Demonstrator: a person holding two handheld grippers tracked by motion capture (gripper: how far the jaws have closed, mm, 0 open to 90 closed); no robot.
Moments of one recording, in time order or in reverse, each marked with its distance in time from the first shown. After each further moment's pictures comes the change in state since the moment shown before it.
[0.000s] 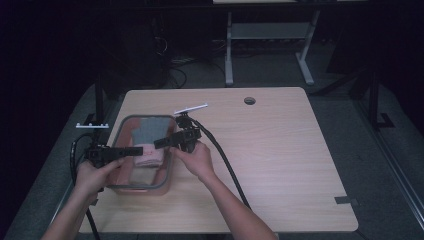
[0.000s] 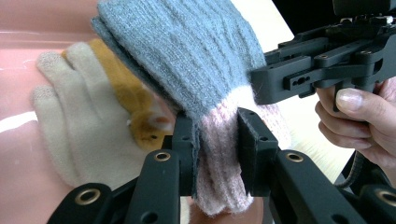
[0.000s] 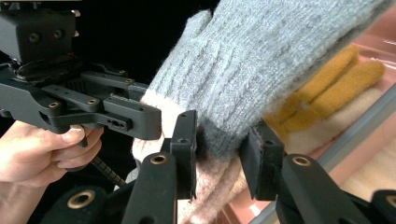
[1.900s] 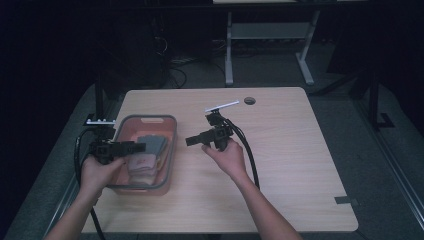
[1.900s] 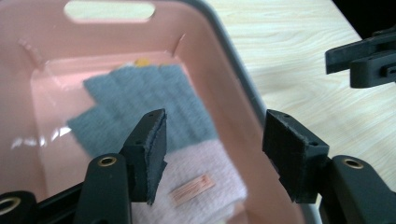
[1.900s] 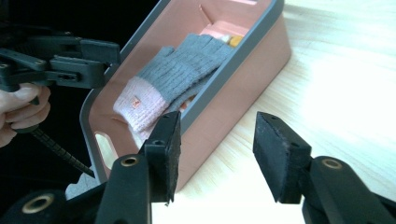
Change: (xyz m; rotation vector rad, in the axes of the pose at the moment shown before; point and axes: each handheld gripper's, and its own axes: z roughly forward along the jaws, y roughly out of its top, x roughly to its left) left arm -0.022 0.014 0.012 -0.005 0.208 0.097; right arm -0.027 -0.017 -0.080 -0.021 -0.197 -0.041
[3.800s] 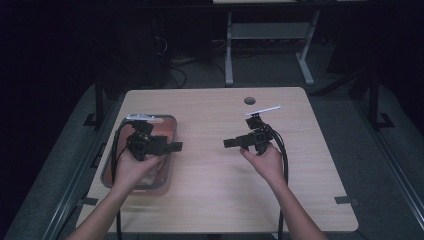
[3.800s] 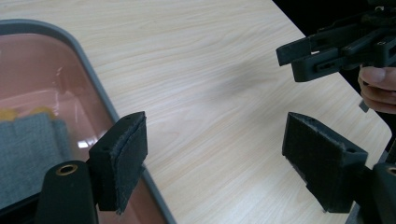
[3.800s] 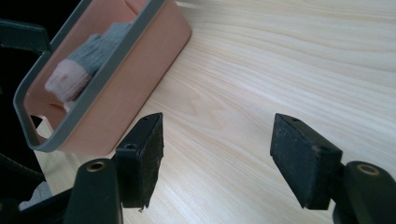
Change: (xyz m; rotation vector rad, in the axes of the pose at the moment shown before) left arm -0.079 0.018 0.044 0.018 -0.142 0.129; right arm -0.055 -0.039 -0.077 -0.024 -0.175 0.060
